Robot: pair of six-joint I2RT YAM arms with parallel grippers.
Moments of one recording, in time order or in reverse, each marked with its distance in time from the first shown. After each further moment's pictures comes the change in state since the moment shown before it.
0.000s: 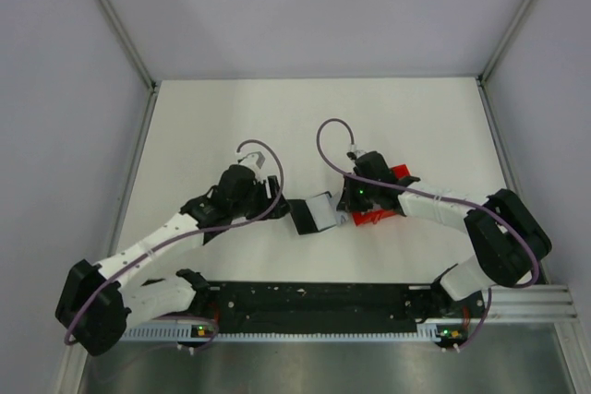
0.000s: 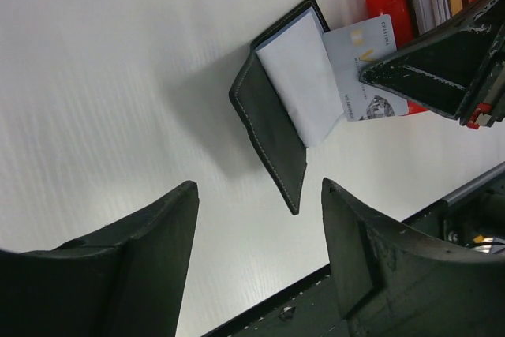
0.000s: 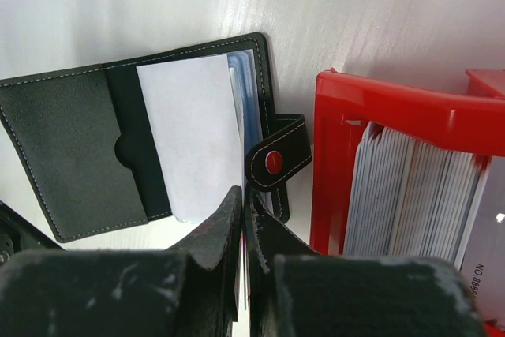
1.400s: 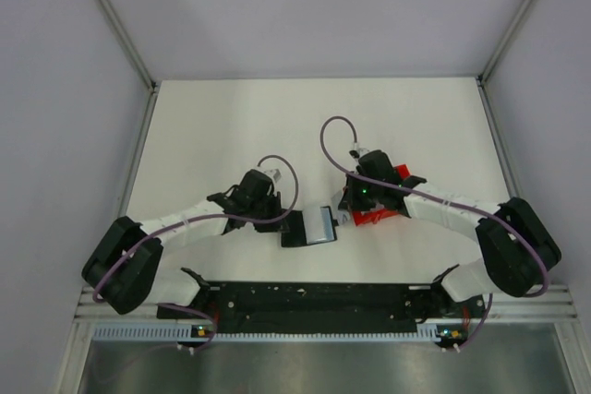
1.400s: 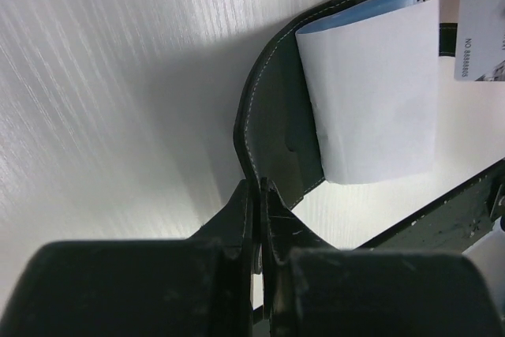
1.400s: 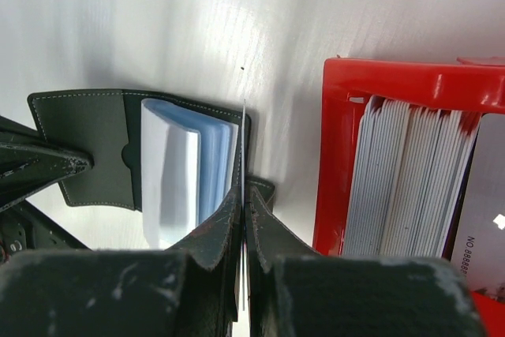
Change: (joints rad) left arm -0.010 0.271 -0.062 0.126 0.152 -0.028; right arm -0.001 -0.068 0.001 -0.041 0.000 -0.002
